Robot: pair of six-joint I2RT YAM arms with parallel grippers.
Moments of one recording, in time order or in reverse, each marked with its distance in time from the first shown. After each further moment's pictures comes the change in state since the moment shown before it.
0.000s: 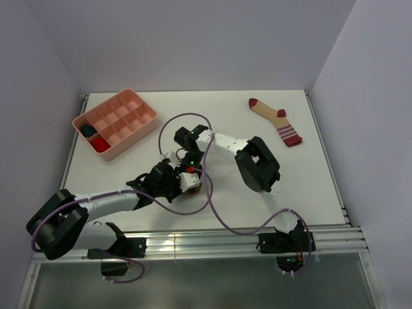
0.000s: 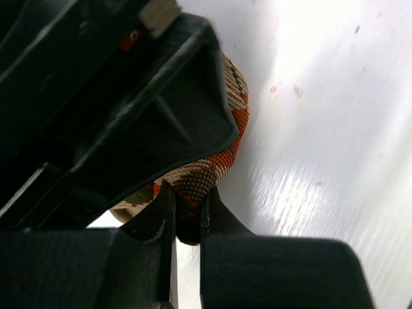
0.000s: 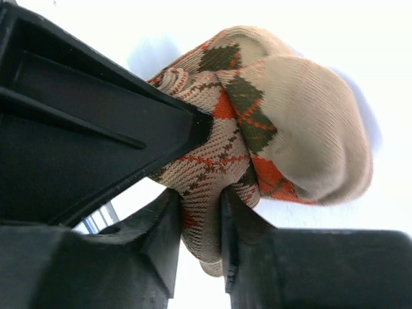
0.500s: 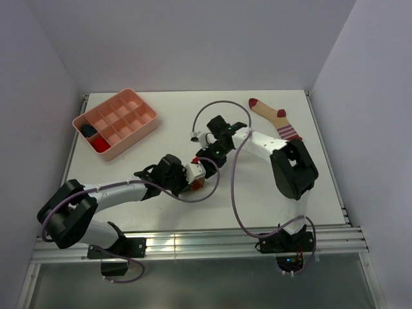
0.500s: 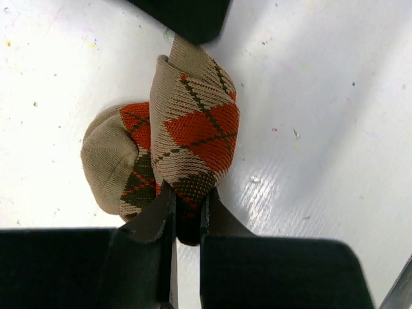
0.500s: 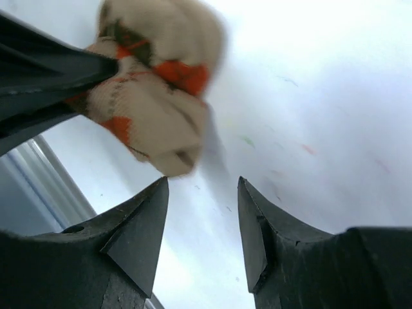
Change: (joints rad) left arm -0.005 0.113 0.148 -0.086 0.007 -0.132; right arm -0.207 -0.347 -0.426 0.350 0.027 0.226
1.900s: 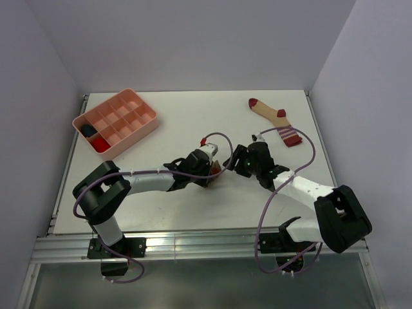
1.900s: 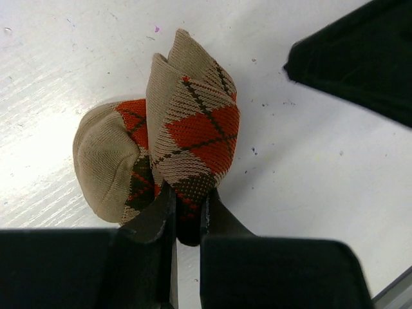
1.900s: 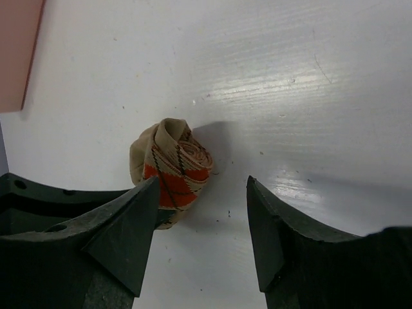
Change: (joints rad) left arm -0.141 0.325 0.300 0.067 -0.287 -0.718; right arm -0.153 -0.663 -0.858 0.866 0.454 1.073
